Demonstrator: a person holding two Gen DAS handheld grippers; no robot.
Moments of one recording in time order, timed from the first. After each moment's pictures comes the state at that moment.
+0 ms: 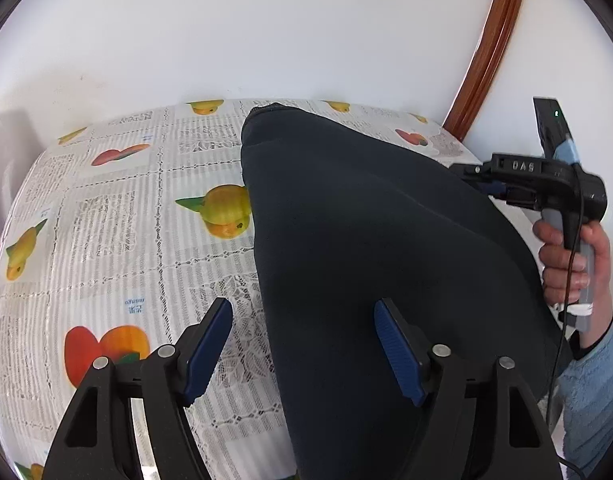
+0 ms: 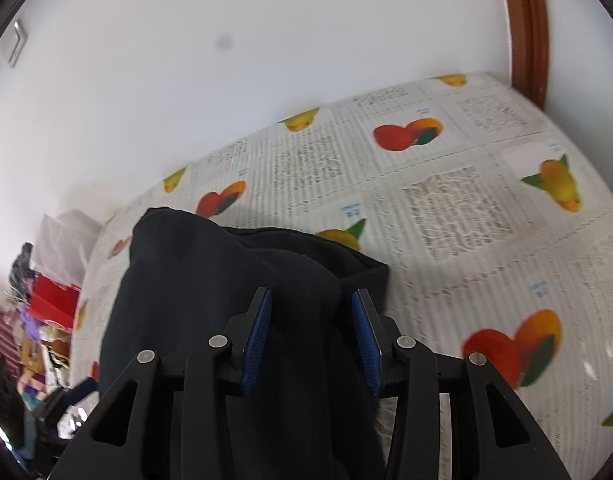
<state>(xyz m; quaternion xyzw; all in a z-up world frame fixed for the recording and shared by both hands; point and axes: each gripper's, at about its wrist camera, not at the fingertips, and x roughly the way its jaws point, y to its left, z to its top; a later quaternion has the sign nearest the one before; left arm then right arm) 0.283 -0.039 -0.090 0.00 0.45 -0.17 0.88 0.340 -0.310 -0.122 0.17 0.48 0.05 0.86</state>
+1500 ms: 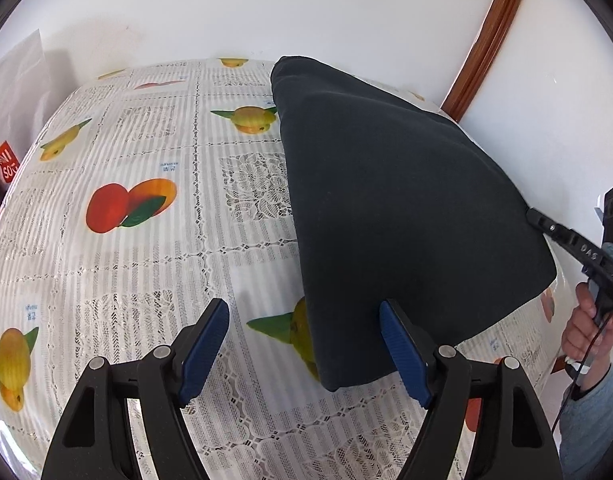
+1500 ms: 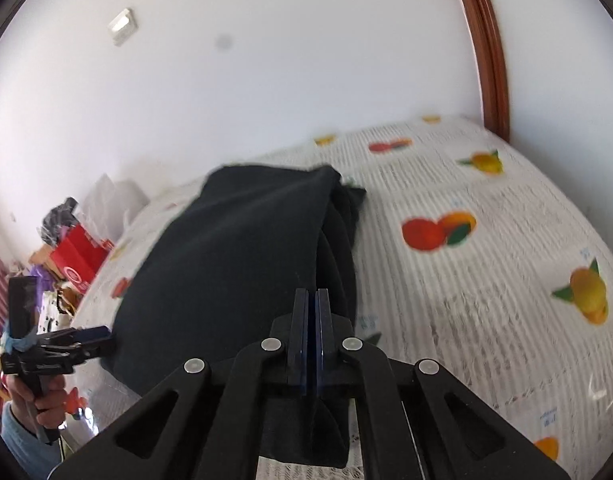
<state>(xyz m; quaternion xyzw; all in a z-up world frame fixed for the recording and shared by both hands) 0.186 -0.006 -0.110 -0.04 0.47 -0.15 0.87 0.134 -0.325 -0.112 0.12 0.37 0.08 0.92</state>
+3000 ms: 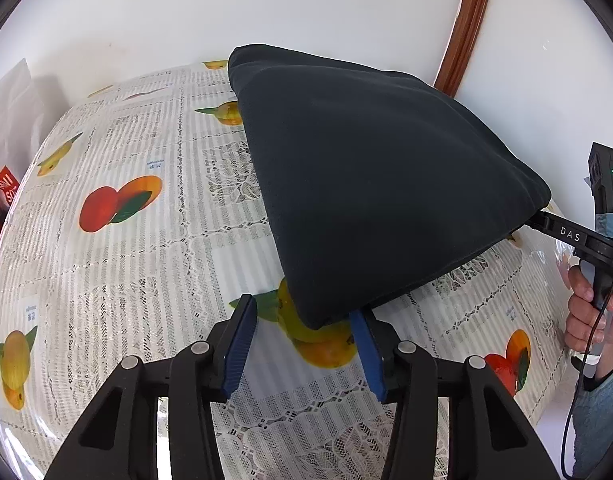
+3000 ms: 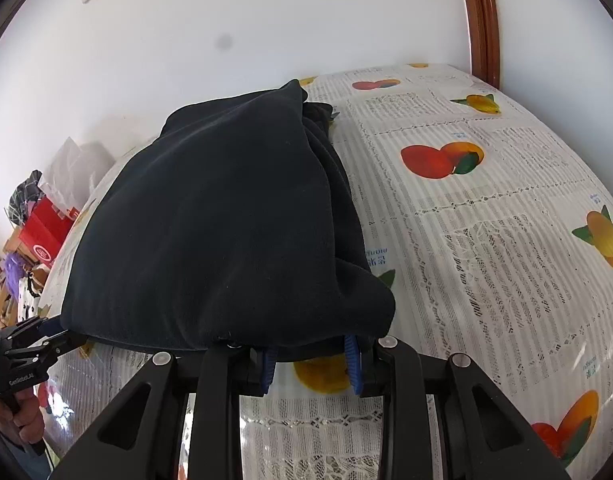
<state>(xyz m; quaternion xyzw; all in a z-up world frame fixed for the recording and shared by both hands) 0.167 -0.022 -0.116 0.02 0.46 -0.15 0.87 0.142 -0.298 -0.156 0.11 0.43 0.04 0.89</state>
